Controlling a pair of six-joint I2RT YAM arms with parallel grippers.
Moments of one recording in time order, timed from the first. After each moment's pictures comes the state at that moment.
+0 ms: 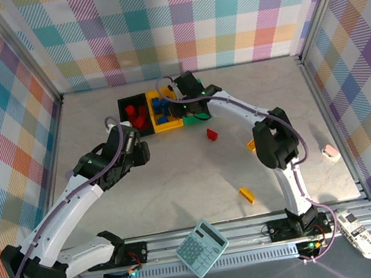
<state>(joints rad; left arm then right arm) -0.59 1.09 1.09 -0.90 -0.33 -0.52 0.63 2.16 1.90 -0.55 -0.07 0.20</state>
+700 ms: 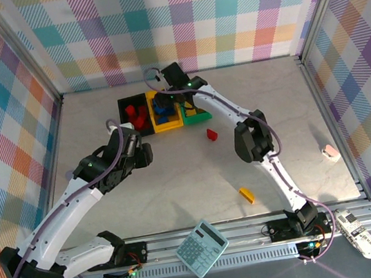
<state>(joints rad) -0.64 1.08 1.08 -0.89 -0.32 -0.55 0.63 2.45 2.36 -0.70 -0.03 0.16</state>
